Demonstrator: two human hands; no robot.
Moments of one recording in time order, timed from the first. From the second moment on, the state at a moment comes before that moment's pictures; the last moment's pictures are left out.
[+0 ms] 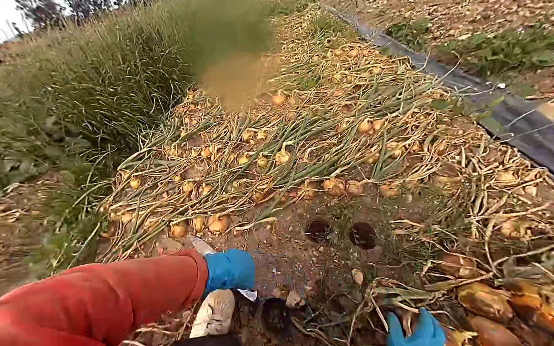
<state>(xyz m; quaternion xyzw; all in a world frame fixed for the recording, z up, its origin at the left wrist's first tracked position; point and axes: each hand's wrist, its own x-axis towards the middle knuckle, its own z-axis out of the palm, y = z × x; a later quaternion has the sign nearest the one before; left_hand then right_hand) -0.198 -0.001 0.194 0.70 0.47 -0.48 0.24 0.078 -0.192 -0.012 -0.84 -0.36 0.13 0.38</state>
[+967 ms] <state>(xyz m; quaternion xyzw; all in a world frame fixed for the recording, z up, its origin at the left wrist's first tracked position) -0.305 0.156 0.020 0.60 0.60 0.23 0.48 0.149 0.038 -0.109 -0.92 -0.30 -0.07 0.22</state>
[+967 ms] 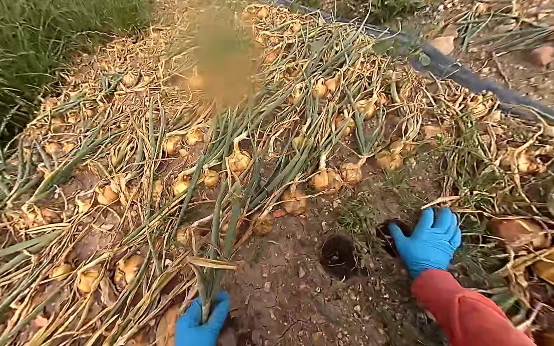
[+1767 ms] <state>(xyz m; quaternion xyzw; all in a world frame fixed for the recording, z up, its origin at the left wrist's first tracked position) -0.215 0.206 0.000 0.42 0.63 0.27 0.59 0.132 0.043 -0.125 -0.95 -0.25 -0.09 0.15</state>
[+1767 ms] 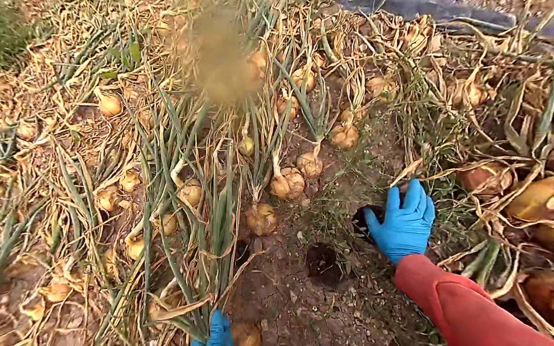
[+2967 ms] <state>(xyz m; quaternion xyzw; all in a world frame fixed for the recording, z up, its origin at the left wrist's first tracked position) 0.069 0.318 -0.016 0.73 0.42 0.04 0.54 0.135 0.053 -0.120 -0.95 -0.23 -0.09 0.17</state>
